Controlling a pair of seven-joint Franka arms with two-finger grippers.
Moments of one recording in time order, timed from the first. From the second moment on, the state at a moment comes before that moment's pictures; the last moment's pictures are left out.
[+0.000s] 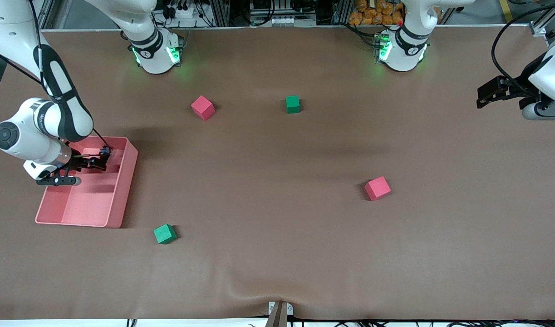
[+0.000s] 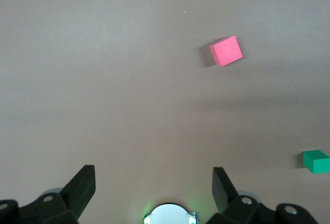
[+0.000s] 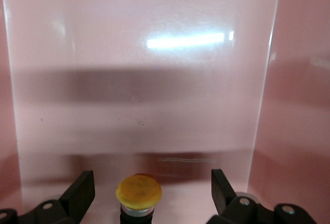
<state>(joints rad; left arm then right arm) -0.10 -0.02 0.02 -1.56 0.02 1.43 -0.03 -0.24 0.38 -0.06 -2.19 -0.03 2.50 -0.29</state>
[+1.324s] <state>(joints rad) -0.10 -0.02 0.02 -1.56 0.02 1.44 -0.03 -0.24 0.37 -0.05 -2.22 -0.03 2.51 -0.34</state>
